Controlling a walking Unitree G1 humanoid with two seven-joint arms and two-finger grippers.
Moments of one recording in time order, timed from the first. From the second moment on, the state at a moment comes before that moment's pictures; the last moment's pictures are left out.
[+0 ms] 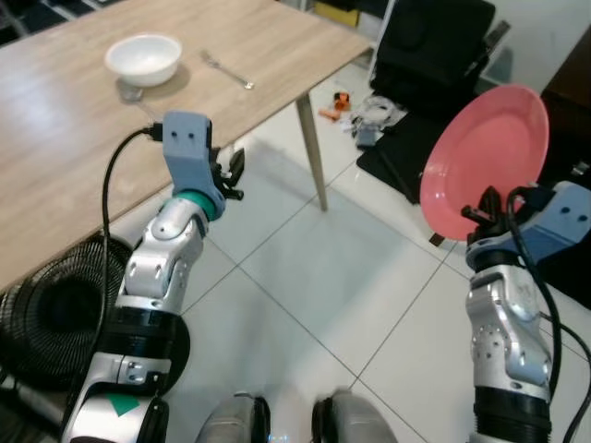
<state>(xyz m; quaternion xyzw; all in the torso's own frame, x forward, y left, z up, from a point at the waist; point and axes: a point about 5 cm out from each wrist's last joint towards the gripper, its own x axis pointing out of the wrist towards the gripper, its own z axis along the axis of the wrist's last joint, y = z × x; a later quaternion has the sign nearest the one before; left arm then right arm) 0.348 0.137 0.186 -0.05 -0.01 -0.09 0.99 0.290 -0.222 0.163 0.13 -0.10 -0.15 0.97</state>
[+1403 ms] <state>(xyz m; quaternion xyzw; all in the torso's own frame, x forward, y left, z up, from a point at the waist) 0.353 0.127 0.192 -0.07 0.00 -0.09 0.99 0.285 -0.227 0.161 0.11 -0.09 -0.17 0.97</state>
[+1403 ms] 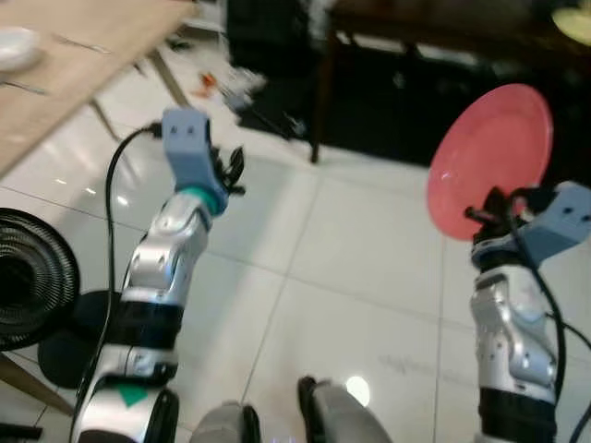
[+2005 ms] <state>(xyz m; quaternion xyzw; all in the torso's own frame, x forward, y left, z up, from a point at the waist) 0.354 0.131 0.196 0.02 -0.04 -0.07 1.00 0.287 -0.226 0.163 0.11 -0.09 -0.16 0.98</state>
